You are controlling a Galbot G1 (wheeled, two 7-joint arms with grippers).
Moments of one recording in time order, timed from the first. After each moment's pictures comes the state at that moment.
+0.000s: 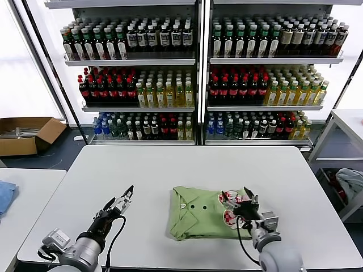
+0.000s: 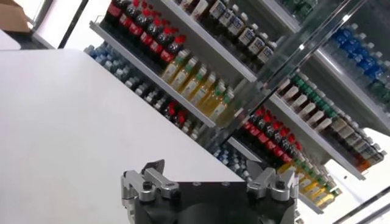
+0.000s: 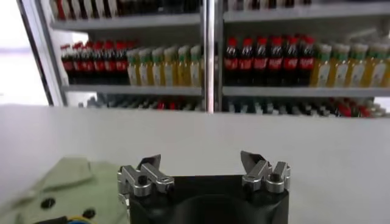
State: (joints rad) left arm 1.54 -1.41 -0.62 -2.37 -1.00 0.53 -0.32; right arm -1.32 1.23 0.42 1.99 0.33 -0.38 0.04
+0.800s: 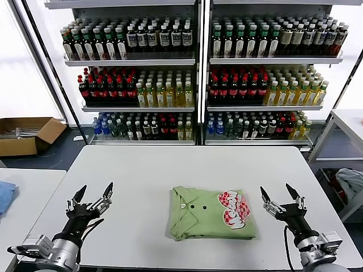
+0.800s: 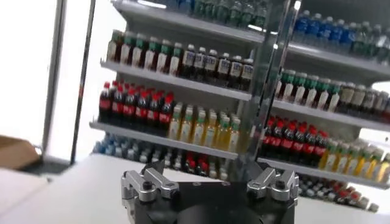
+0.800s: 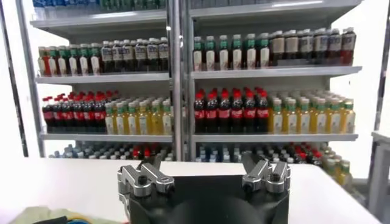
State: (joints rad) left arm 1.58 -1.39 -0.77 -2.32 -0.49 0.38 0.06; right arm -1.57 1.27 0.80 2.15 0.39 -0.21 -0.18
